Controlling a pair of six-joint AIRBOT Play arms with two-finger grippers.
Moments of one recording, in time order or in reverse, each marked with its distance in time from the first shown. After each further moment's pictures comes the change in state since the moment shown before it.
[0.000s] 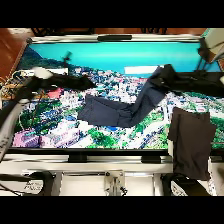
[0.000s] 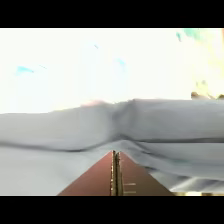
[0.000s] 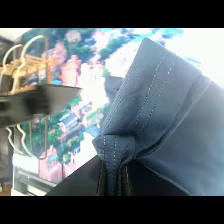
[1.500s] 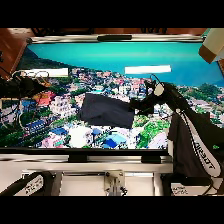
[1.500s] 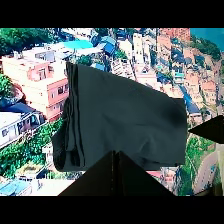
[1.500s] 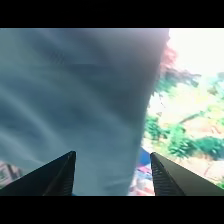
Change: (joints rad) left arm 0.418 0.434 -0.225 0.108 -0.243 0.048; right arm 0.173 -0.472 -0.092 -0.305 -0.025 0.046
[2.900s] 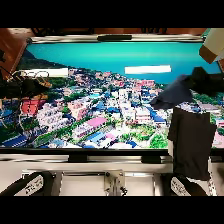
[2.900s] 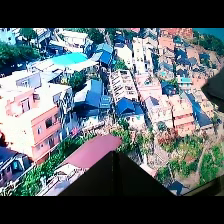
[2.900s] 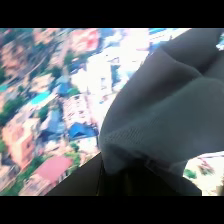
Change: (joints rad) left arm -0.011 0.001 -0.003 0.000 -0.016 0.046; right arm -0.588 0.492 0.178 0.127 0.264 -0.168
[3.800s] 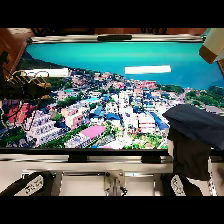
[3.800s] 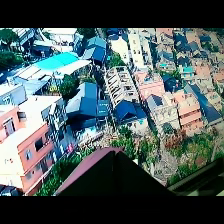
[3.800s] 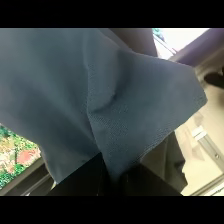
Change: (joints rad) left arm -0.006 0.000 0.000 -0.003 -0.053 0.063; right arm -0.219 0.173 -0.101 -0.632 0.385 0.109
